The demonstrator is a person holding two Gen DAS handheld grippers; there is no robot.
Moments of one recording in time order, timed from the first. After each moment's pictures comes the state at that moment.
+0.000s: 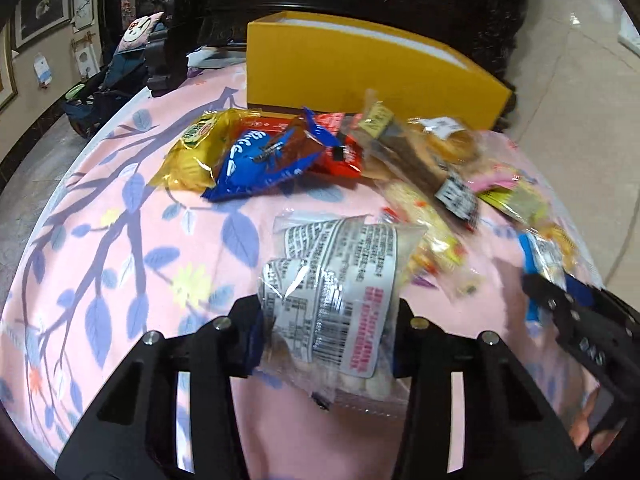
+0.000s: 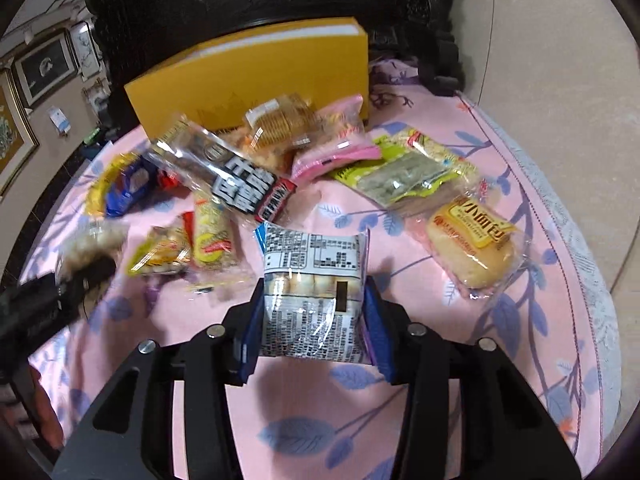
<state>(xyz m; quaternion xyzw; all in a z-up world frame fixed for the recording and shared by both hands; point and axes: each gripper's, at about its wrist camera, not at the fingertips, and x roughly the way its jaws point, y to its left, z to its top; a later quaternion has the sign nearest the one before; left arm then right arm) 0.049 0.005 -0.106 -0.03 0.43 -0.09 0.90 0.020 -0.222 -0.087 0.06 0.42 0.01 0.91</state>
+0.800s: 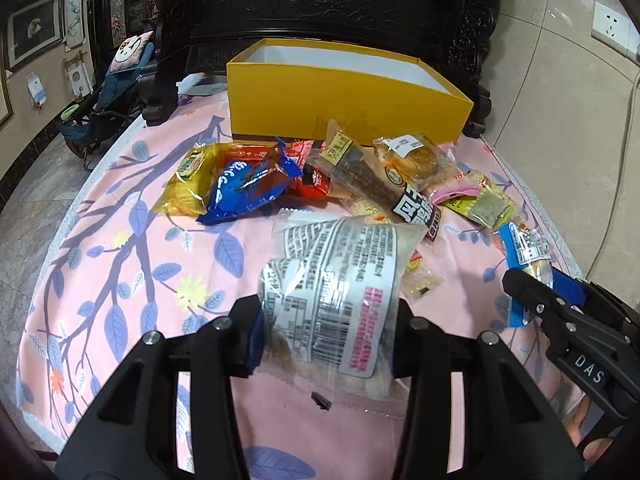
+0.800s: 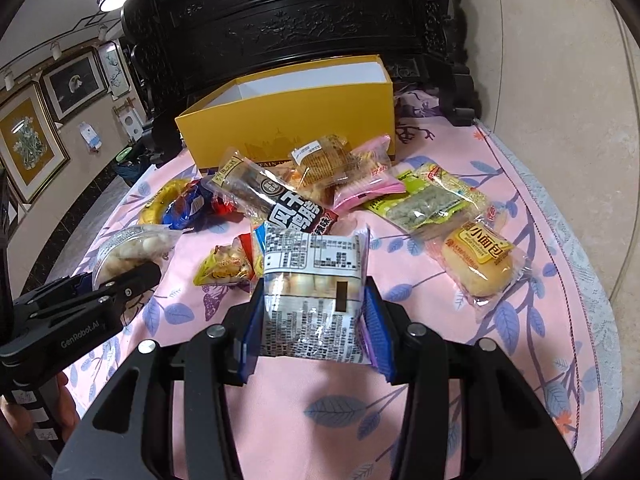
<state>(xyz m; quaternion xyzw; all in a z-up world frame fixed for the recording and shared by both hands) 0.035 -0.013 -0.068 -0.01 0.41 -0.10 0.91 0.000 -0.219 -0.057 0.08 0.38 0.06 0.92</state>
